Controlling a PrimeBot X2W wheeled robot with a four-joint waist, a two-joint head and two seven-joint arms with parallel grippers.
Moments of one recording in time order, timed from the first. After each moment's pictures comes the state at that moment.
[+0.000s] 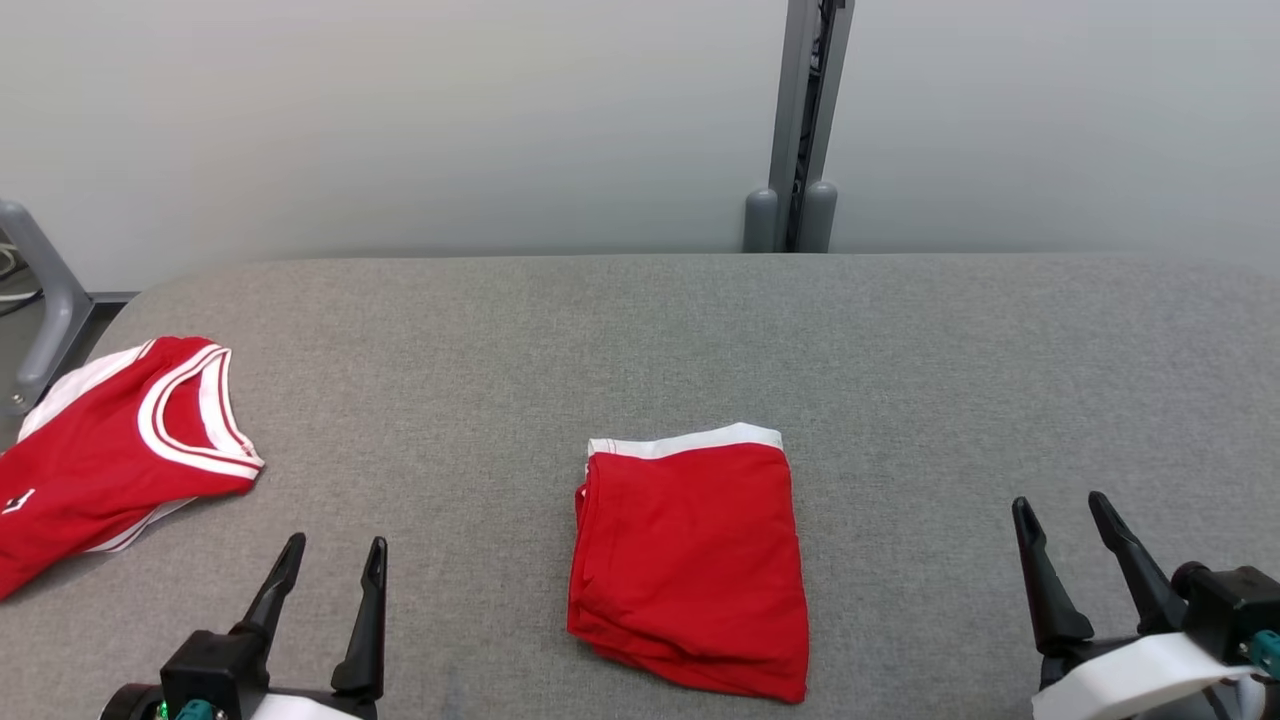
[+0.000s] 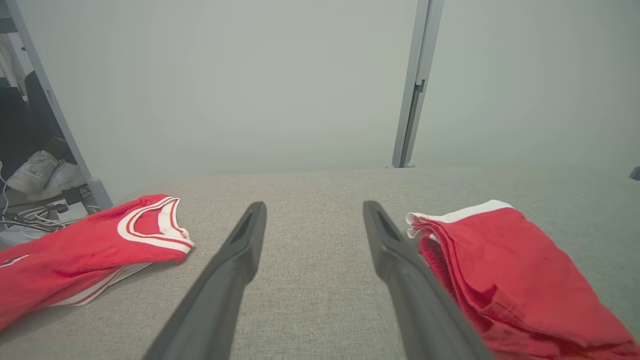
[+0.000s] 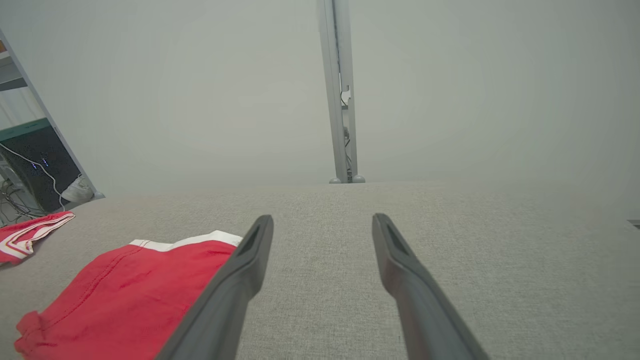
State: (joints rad) left arm 0.09 0.23 -0.18 0.06 -0.32 0.07 -0.17; right arm 0.02 -0.09 0.02 0.12 0.26 0.13 -0.11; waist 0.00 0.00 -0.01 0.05
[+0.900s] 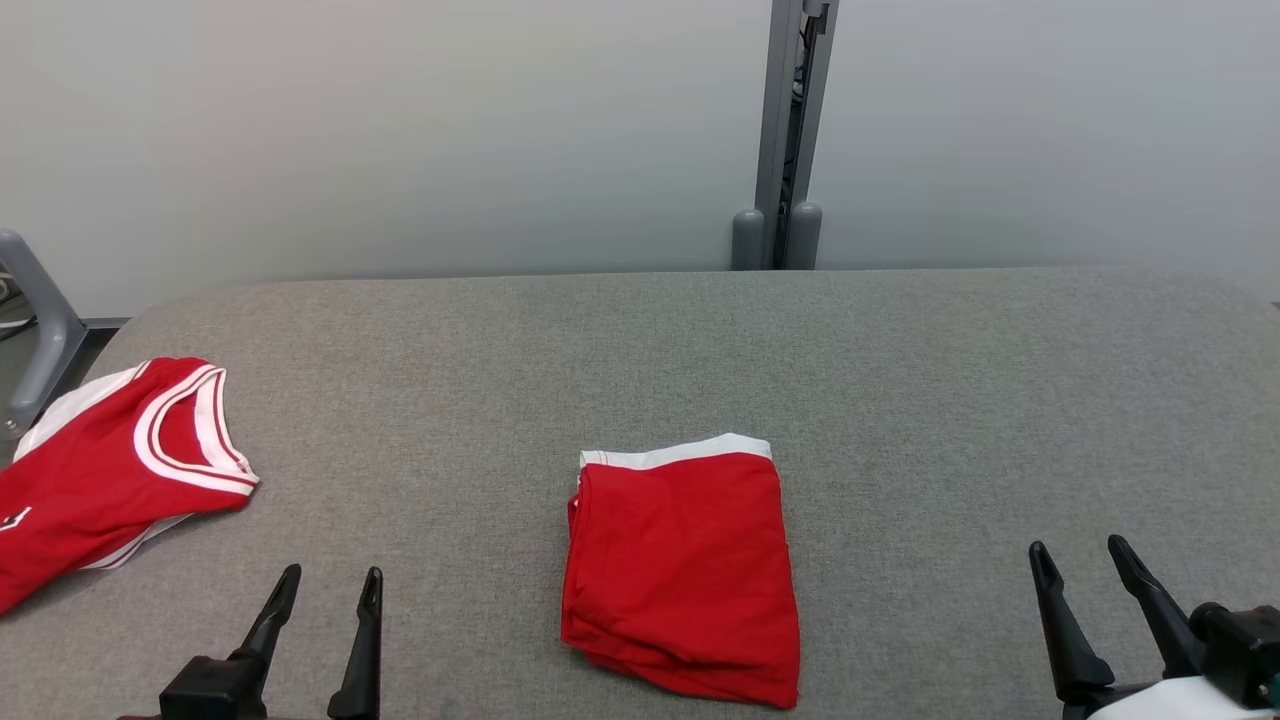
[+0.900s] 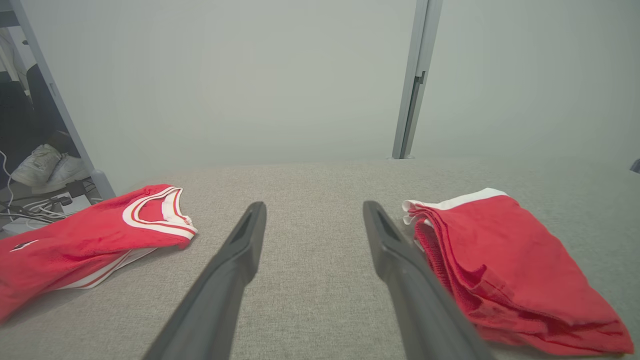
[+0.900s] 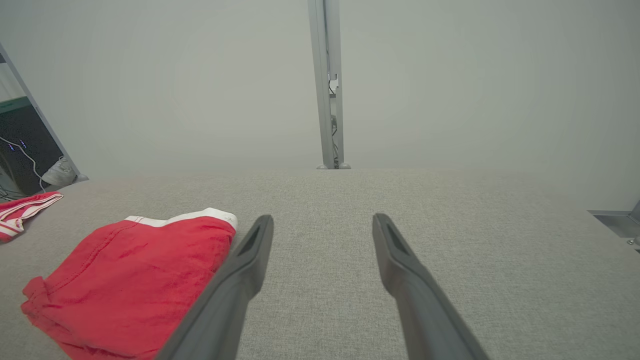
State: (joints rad) left arm 0.15 0.25 -0.19 0.03 -0.33 0.10 -0.15; right arm 0.15 -0.08 -0.03 -0.03 0.21 0.13 -0.02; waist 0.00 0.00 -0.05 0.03
